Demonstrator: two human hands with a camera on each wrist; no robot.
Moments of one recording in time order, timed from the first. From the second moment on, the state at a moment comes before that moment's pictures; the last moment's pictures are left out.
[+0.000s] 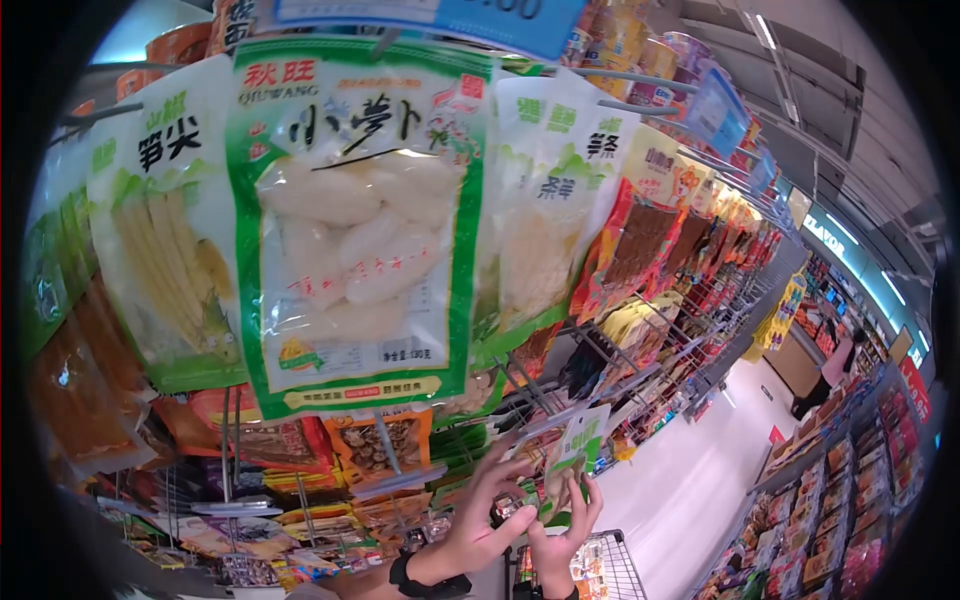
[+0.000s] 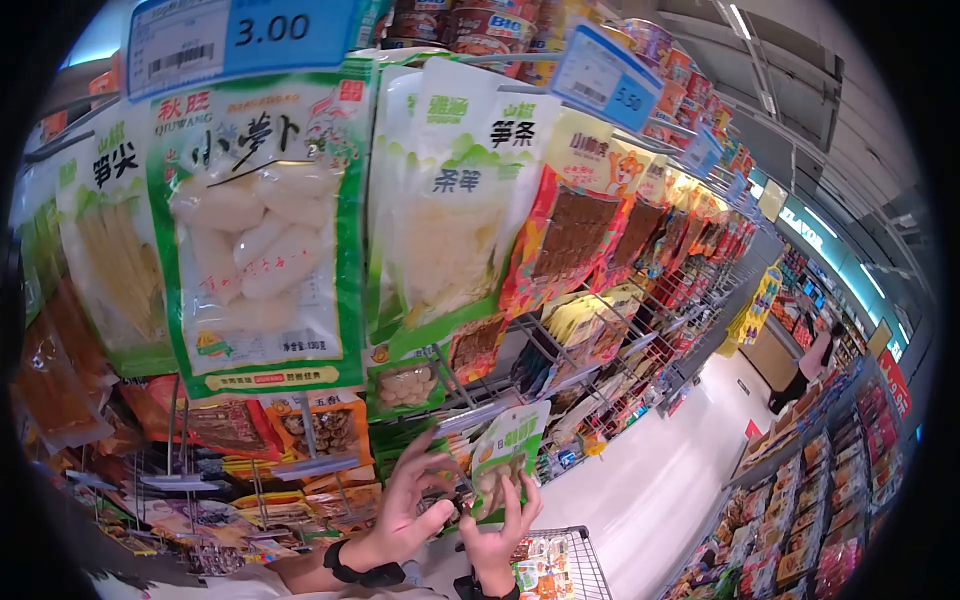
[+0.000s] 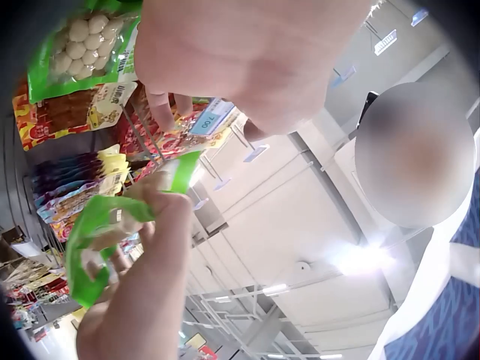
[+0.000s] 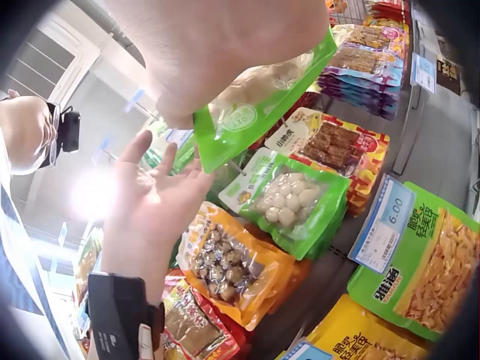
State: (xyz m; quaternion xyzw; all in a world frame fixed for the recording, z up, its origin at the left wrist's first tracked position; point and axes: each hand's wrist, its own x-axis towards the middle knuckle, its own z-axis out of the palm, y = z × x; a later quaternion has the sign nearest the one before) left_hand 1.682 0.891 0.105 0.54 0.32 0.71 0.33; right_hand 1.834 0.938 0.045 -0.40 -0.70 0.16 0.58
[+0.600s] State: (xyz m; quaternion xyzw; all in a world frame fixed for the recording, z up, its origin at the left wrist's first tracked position) left_hand 1.686 0.864 0.133 0.63 0.31 0.66 0.26; right_hand 1.813 0.954 0.057 -0.34 -0.78 -0.03 0.53
